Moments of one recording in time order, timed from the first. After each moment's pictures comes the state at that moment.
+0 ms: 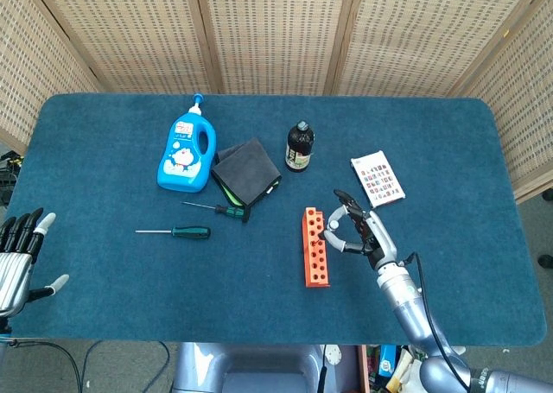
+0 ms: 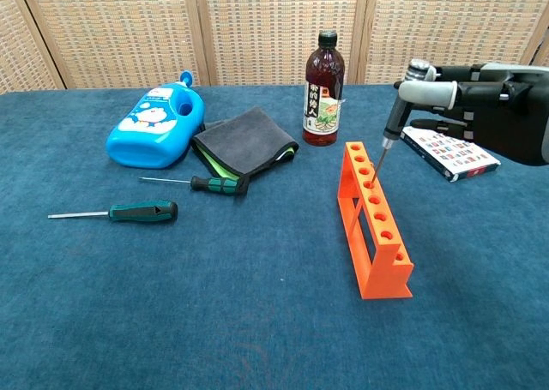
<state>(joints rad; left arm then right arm) -0.10 -1.12 -0.04 -1.64 1.52 1.50 0.13 0.45 -1.40 0.36 -1.88 -1.04 0.94 0.70</state>
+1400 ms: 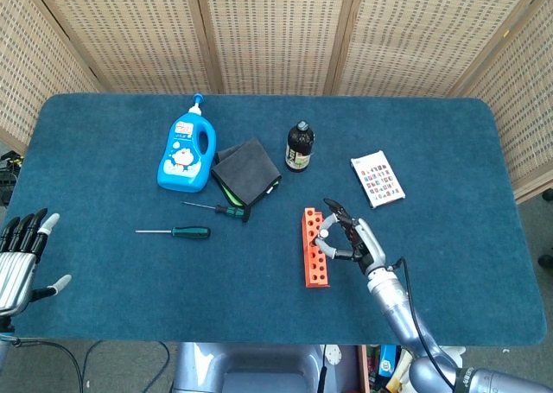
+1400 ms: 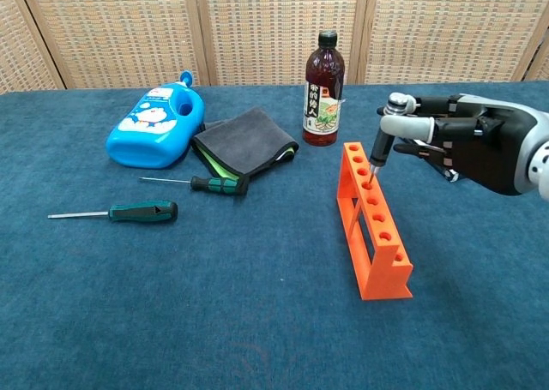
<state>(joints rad) -0.10 -1.13 -0.04 -1.63 1.52 1.49 0.14 0.45 -1.49 0.33 -1.78 -1.11 0.91 0.75</state>
